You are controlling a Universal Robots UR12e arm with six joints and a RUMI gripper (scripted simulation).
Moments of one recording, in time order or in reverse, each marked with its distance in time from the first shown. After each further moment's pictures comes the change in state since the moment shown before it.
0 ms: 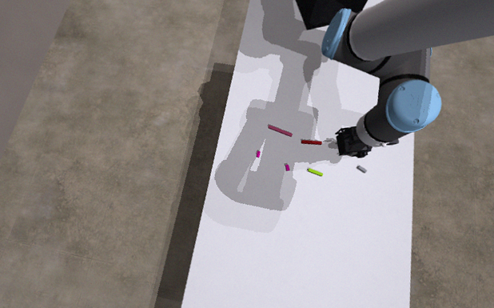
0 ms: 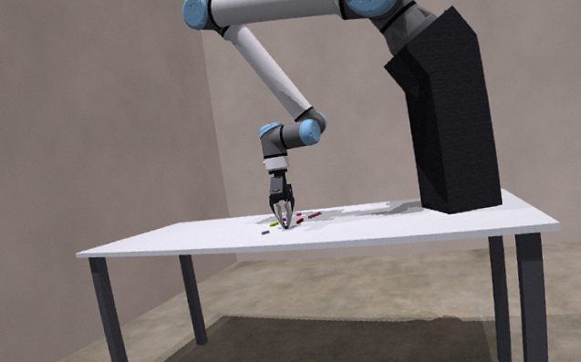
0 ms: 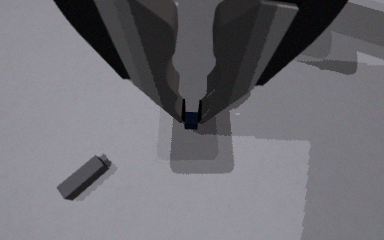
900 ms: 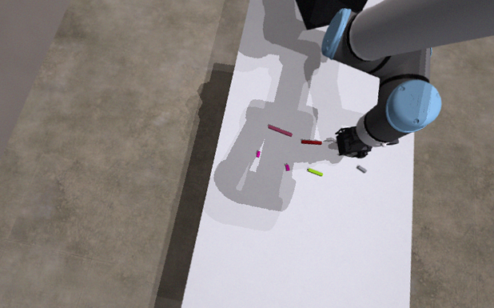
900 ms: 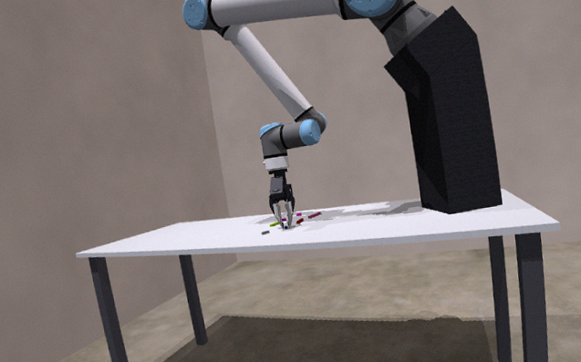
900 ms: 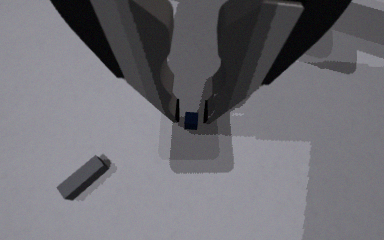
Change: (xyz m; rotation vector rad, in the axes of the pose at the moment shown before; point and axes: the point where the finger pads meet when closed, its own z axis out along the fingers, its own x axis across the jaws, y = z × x) arm 0.000 0.000 0.000 0.000 0.000 0.000
